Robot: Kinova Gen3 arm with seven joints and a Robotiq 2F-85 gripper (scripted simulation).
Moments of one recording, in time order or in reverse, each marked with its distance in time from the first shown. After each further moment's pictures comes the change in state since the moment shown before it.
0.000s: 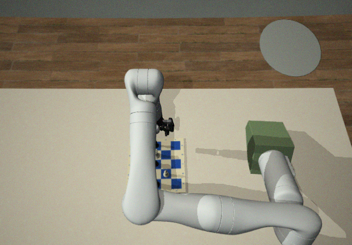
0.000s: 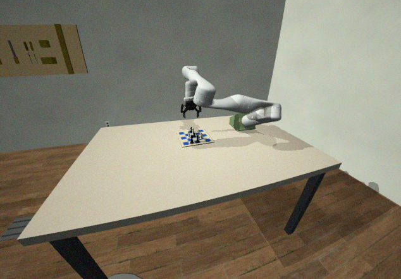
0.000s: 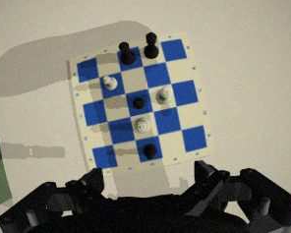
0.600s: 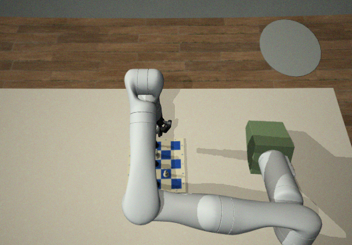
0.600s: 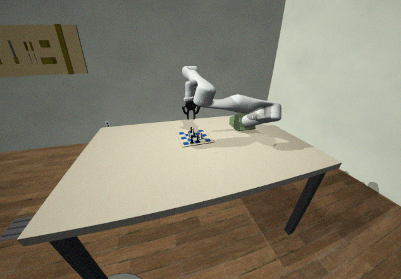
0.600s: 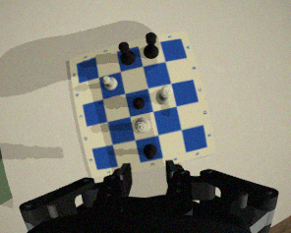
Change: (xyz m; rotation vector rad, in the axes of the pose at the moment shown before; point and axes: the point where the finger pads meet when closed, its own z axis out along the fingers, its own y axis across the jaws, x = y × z) arm 0.000 0.000 0.000 0.001 0.000 0.003
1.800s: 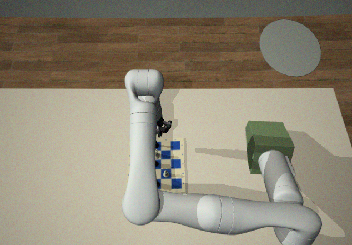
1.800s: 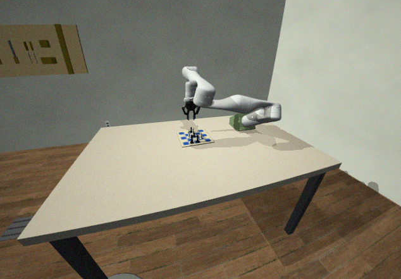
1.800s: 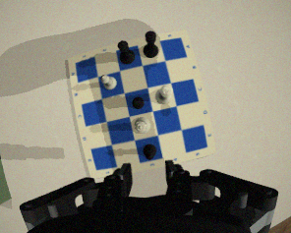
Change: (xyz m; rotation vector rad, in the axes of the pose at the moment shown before) arm 0.000 0.000 0.003 -0.002 0.000 0.000
